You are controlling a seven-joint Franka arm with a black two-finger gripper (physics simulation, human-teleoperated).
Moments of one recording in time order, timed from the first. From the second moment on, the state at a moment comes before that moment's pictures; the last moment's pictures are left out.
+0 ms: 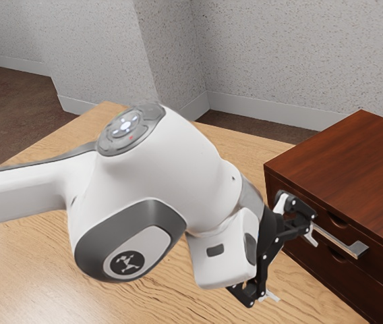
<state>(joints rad) -0.63 -0.23 0.10 -2.08 0.04 2.35 1.28</state>
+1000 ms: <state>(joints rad) -0.59 -0.14 0.10 -2.11 0.05 2.56 1.28</state>
